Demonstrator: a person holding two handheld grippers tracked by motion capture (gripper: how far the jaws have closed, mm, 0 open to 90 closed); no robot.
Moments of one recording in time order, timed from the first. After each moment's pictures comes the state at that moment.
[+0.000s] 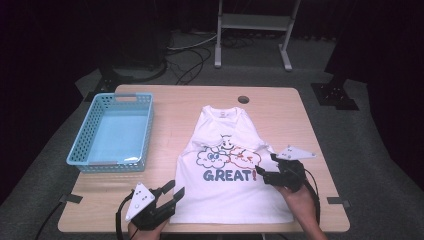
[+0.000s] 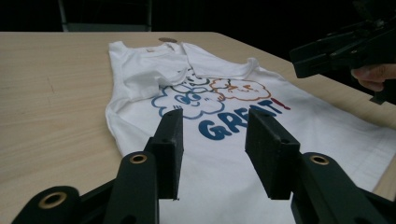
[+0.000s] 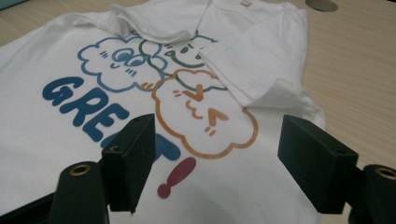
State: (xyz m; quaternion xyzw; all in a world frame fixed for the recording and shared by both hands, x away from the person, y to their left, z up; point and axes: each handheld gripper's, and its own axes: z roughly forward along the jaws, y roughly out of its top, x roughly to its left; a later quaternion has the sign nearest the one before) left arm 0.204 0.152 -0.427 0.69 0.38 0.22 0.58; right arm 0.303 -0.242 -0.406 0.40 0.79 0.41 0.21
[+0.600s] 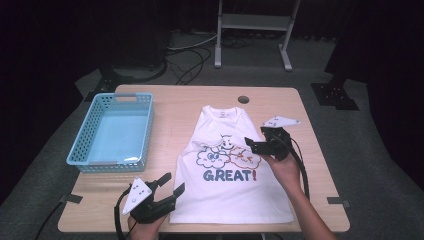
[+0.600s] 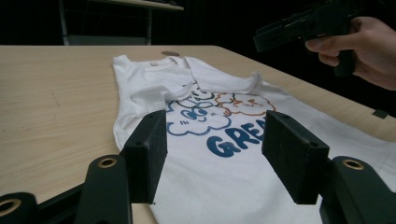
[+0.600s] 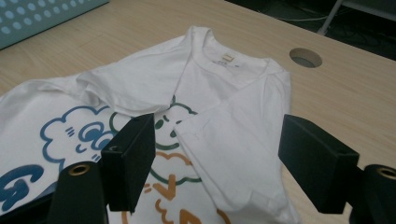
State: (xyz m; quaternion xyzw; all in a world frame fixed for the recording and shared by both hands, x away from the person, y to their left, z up) left arm 0.214 0.158 -0.427 0.67 0.38 0.23 0.60; right arm 0.372 -0.211 -0.368 0.40 0.78 0.41 0.23
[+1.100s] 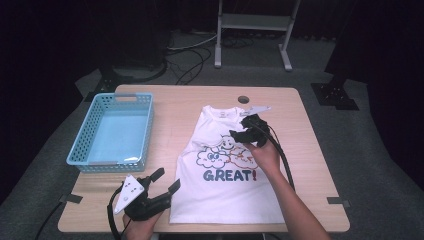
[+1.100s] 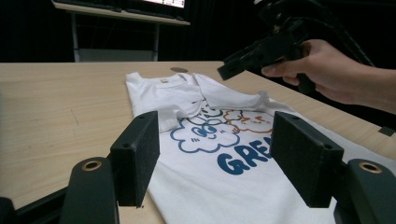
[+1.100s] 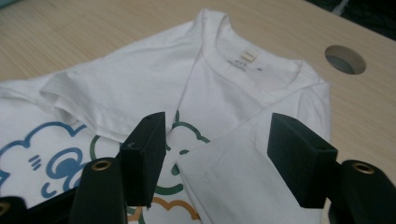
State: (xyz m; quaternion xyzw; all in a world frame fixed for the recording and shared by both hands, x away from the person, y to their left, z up) left arm 0.215 0.168 -0.417 0.65 0.38 0.24 0.61; right arm 0.425 -0.162 -0.381 0.40 0.82 0.35 0.21
